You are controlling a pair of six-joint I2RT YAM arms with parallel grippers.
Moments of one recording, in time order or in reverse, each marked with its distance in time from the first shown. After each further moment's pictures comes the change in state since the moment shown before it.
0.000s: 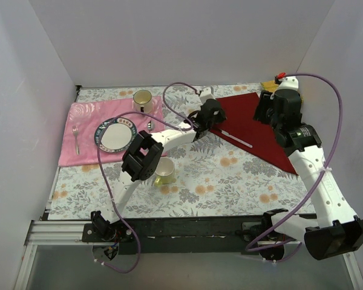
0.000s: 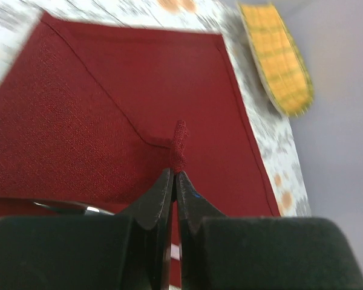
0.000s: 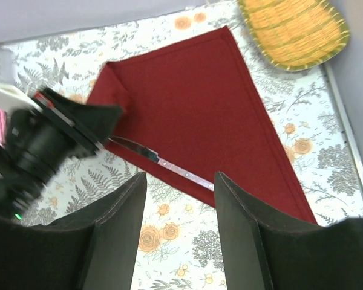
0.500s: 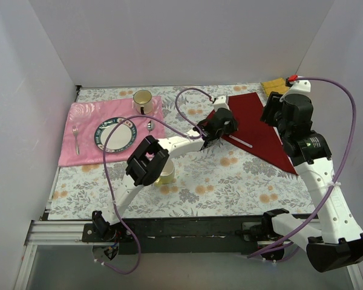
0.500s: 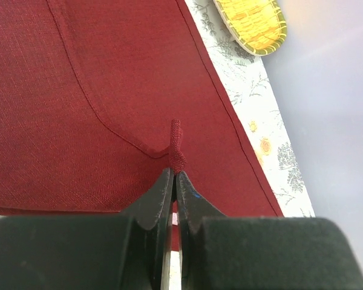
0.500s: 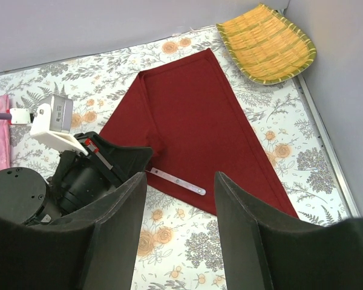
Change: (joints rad) left arm -0.135 0.000 -0.011 0.013 0.042 0.058; right arm -0.008 -0.120 -0.003 -0.025 0.052 -0.008
